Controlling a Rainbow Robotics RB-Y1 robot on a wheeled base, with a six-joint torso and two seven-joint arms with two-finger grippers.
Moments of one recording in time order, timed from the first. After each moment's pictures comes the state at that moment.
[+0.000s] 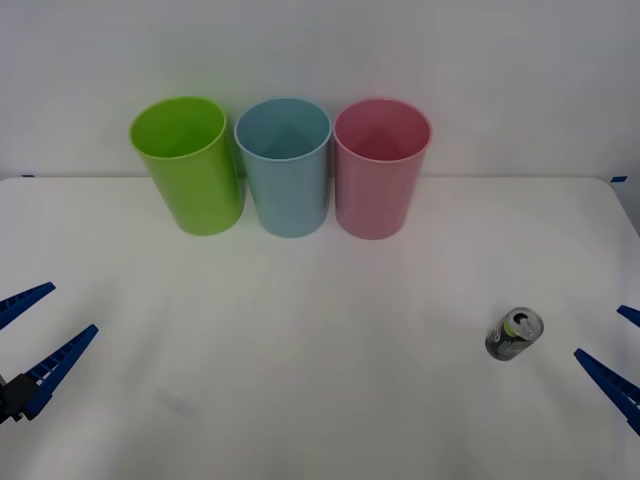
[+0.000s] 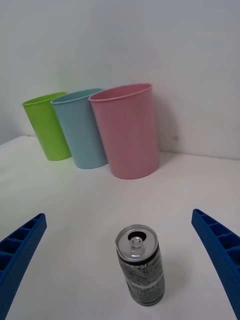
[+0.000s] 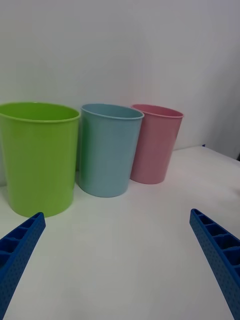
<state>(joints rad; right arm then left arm) 0.42 -0.44 -0.51 -1.64 0.94 -1.22 0.02 0.35 0.40 0.52 -1.66 -0.96 -1.22 0.00</state>
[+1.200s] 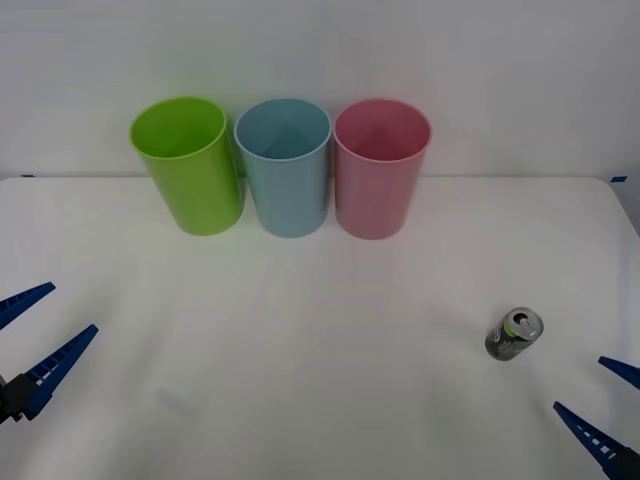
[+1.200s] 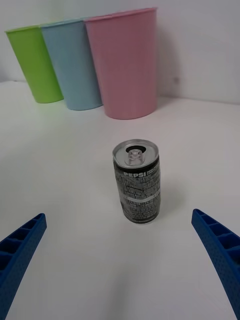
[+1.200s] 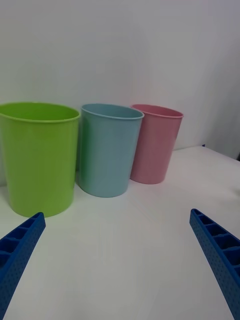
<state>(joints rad) 0.44 -0.44 -0.44 -1.49 1.04 -1.20 0.21 0.35 0.40 0.52 -1.66 -0.96 -1.22 0.00</state>
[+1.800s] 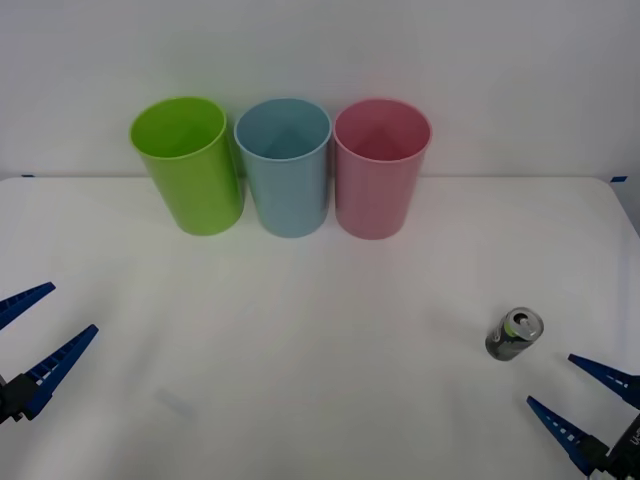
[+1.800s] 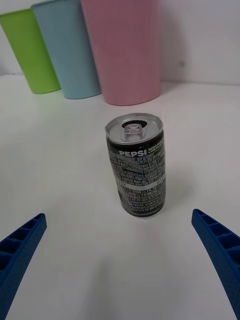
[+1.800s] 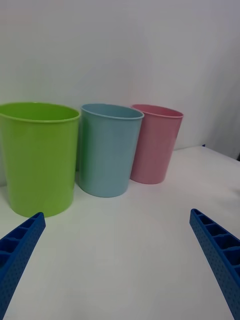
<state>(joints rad) 0.30 -0.44 -0.37 -1.28 1.05 -1.20 0.30 0.35 0.40 0.52 -1.66 -0.96 -1.22 0.00</state>
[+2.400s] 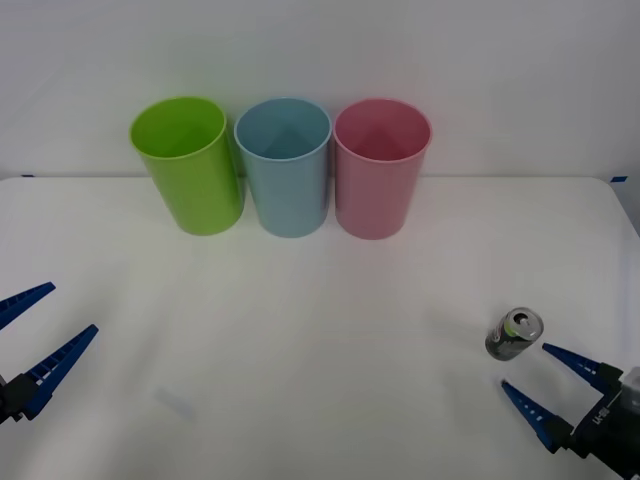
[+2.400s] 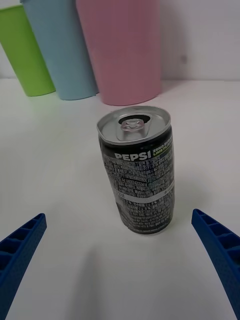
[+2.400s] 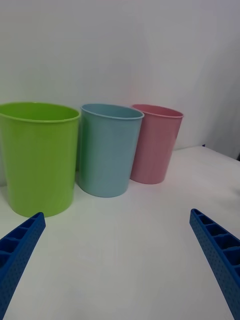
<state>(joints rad) 0.22 -0.44 -0.26 -1.18 0.98 -1.13 0.37 0.35 0.40 0.52 -1.66 -0.96 -1.22 0.00</state>
